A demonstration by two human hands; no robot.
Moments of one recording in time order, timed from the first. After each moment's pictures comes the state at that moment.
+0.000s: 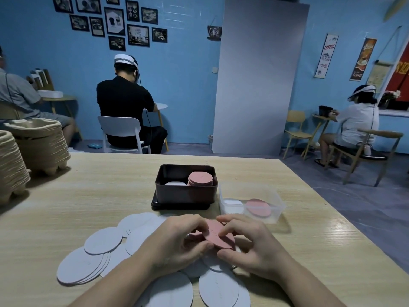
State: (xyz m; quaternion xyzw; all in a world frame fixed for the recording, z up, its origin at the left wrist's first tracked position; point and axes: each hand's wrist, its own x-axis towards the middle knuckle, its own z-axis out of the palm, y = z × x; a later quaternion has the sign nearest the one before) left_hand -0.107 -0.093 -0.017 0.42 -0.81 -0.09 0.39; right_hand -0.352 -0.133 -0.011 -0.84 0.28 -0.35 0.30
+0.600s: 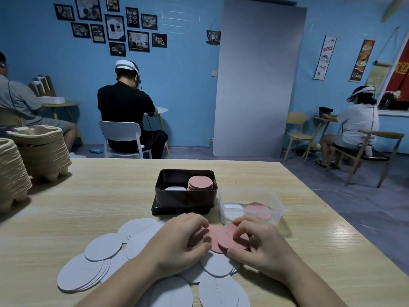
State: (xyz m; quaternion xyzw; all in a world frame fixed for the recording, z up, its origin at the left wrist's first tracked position) left_hand -0.109 -0.104 -0.017 0.49 -0.81 -0.06 0.32; right_hand -0.372 -0.146 -0.015 -0.84 0.34 -0.36 0.22
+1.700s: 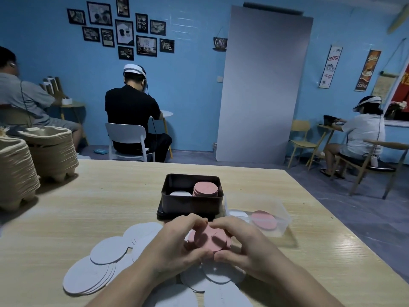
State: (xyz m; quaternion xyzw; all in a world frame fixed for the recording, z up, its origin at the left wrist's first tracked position) left_hand -0.094 -0.100 -0.018 0.48 -0.76 -0.14 0.41; right_hand -0.333 -0.155 0.002 -0.90 0.27 -0.28 0.17
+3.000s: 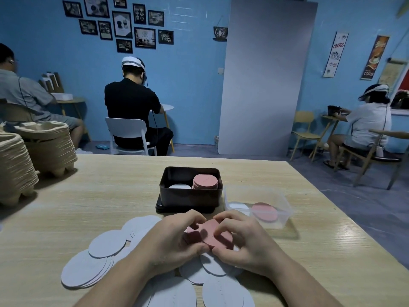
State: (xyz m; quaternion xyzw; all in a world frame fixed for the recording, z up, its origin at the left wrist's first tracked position) left_hand -0.089 -0.101 -0.018 0.48 -0.79 -0.12 0.37; right_hand -0.331 -0.156 -0.011 -0.89 0.27 -0.33 0.18
